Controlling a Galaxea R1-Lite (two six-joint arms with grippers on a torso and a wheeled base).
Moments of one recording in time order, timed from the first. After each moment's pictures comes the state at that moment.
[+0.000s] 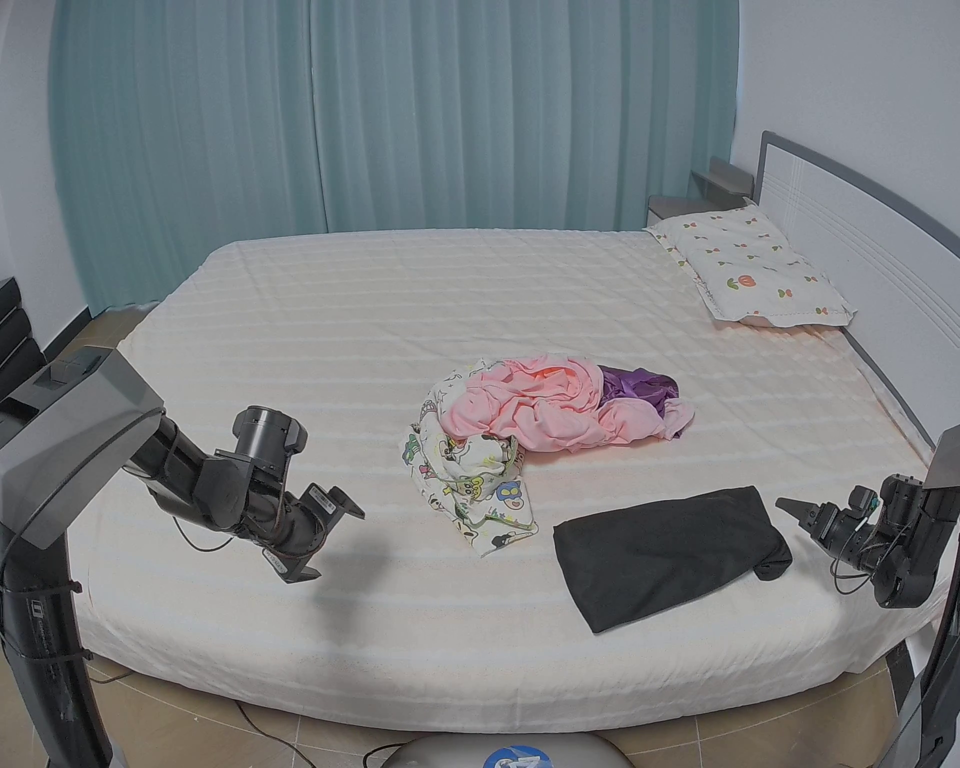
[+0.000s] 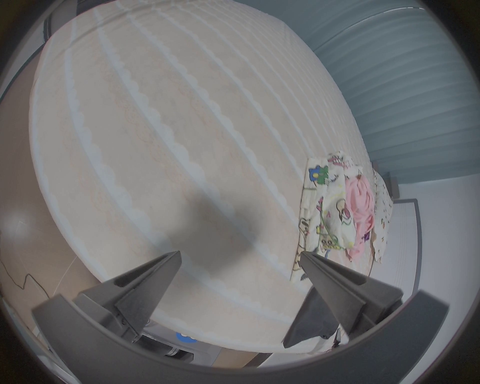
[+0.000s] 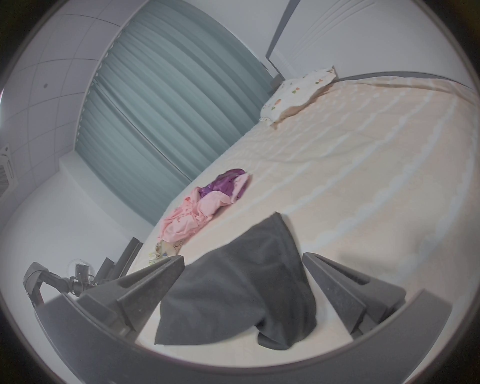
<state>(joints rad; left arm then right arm) -0.24 2.20 -1.09 -0.14 -0.16 -1.10 -0.36 2.38 -0.53 -1.47 0.66 0.46</state>
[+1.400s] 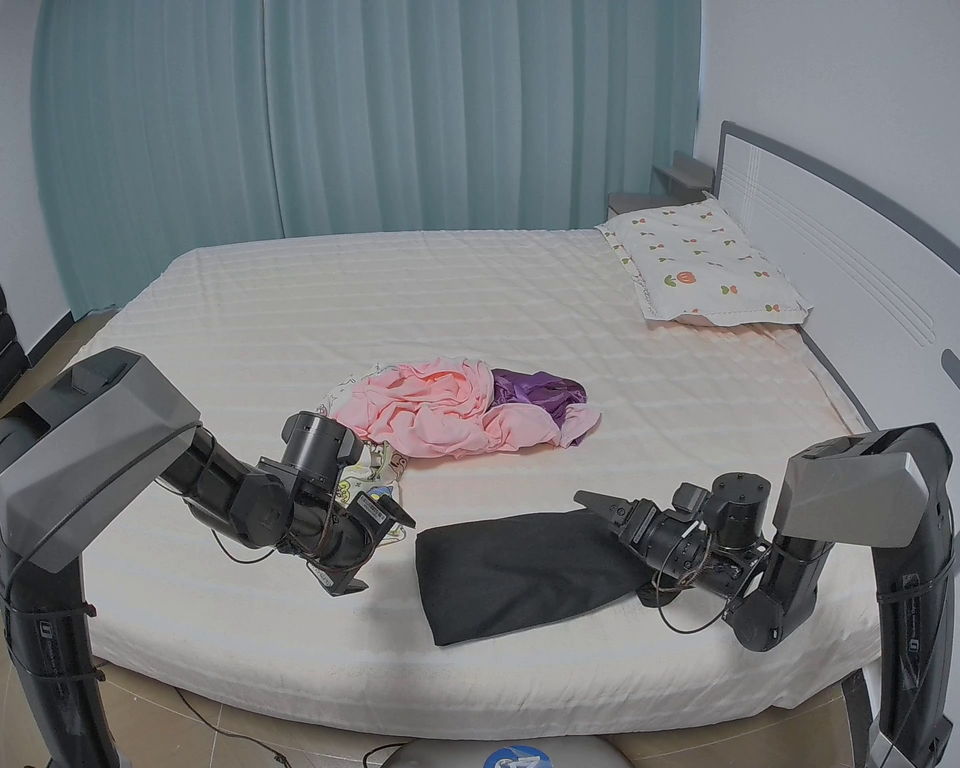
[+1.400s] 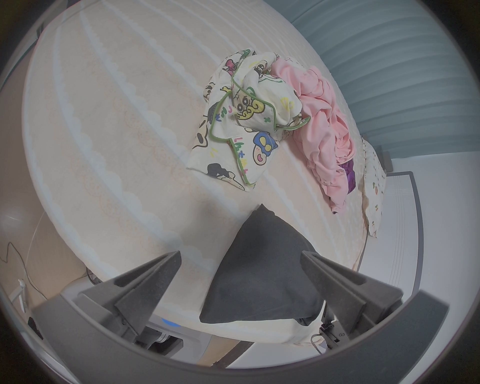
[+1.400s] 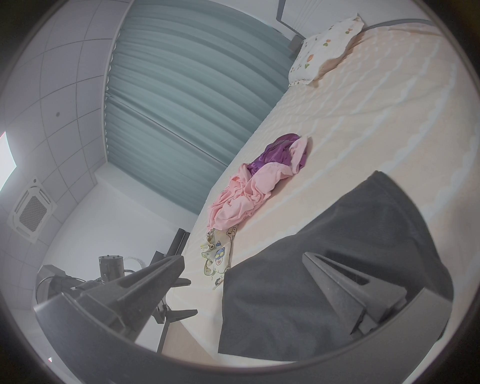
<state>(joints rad) -0.36 2.20 -1.10 -0.15 -0.16 -1.19 0.39 2.44 -0.69 -1.55 0.26 0.88</state>
